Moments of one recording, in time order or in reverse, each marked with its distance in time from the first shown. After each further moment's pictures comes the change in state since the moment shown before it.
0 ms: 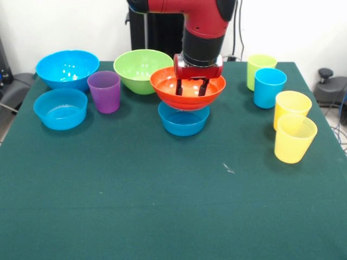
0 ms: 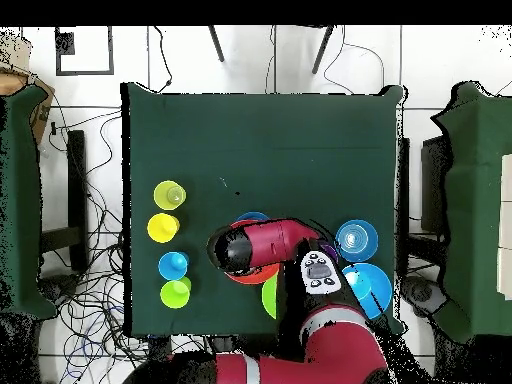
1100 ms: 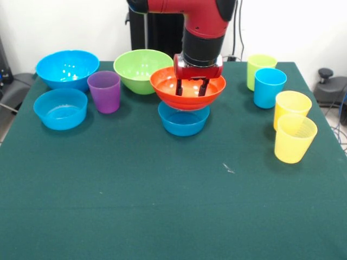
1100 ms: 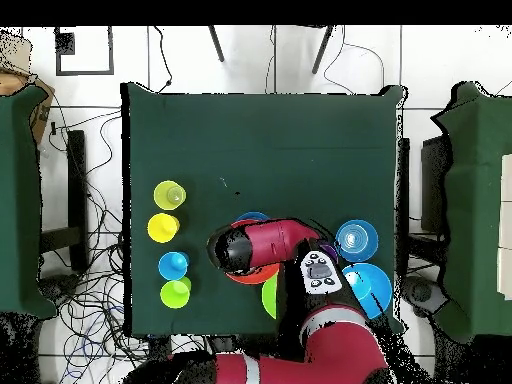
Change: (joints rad) arm 0.000 0.000 -0.001 -0.001 0.005 0.000 0.000
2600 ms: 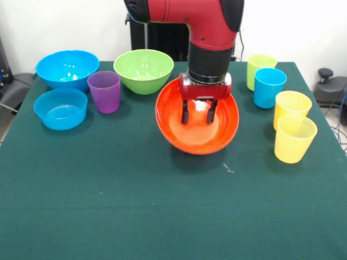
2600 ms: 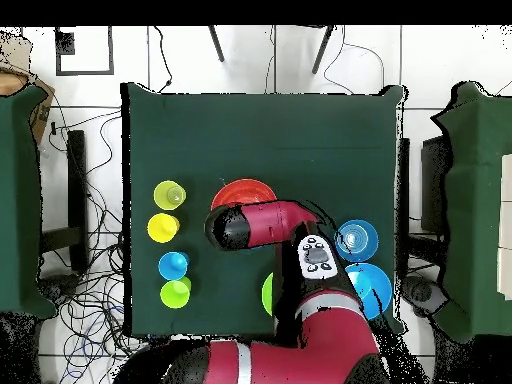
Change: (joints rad) arm 0.017 0.040 0.003 -0.112 0.050 -0.119 0.000
